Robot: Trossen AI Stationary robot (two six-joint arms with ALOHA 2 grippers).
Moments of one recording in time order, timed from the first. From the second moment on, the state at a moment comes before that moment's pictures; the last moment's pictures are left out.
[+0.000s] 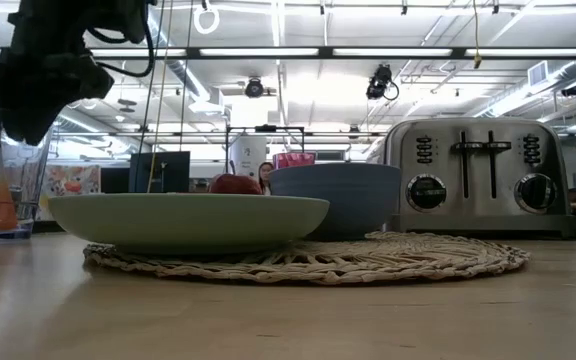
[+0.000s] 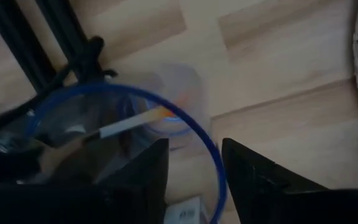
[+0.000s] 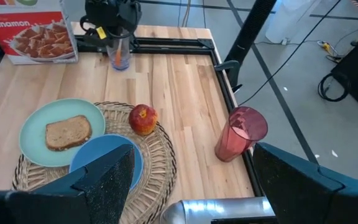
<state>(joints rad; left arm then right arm) 0.04 1.15 0.89 -1.39 -0.05 -1.15 -0.37 1.19 1.77 -1.13 -0.14 -0.25</state>
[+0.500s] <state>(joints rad) 0.05 1.19 0.92 -1.37 -0.07 -1.03 -0.37 1.19 1.77 -1.12 -0.13 -0.32</state>
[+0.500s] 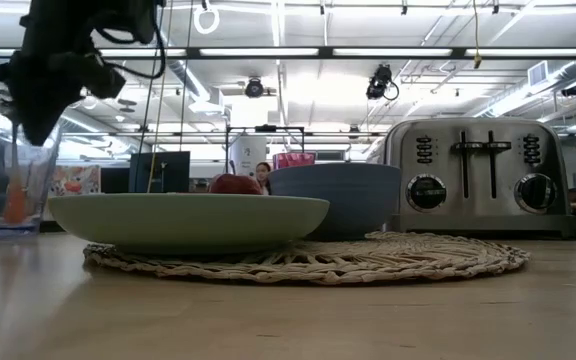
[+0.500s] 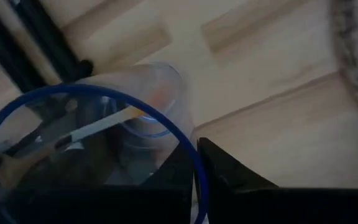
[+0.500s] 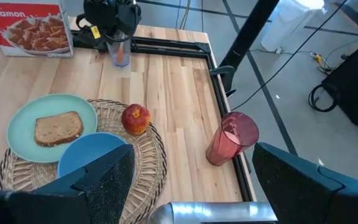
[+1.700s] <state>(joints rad) 0.43 1.39 1.06 -1.25 -0.06 -0.36 -0.33 1.19 1.77 -1.06 -0.13 -0.20</state>
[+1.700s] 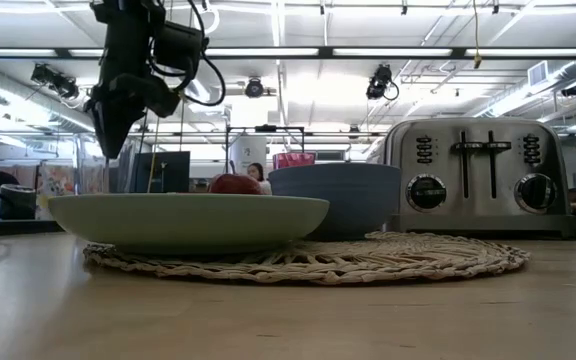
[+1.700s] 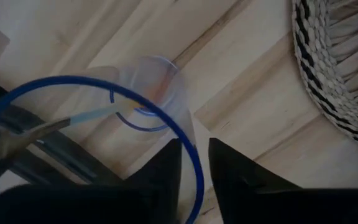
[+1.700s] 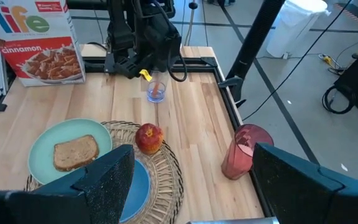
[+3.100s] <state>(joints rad) 0.80 0.80 0.98 -1.26 -0.03 -0.58 -0.33 1.23 1.77 -1.05 -0.18 -0.20</state>
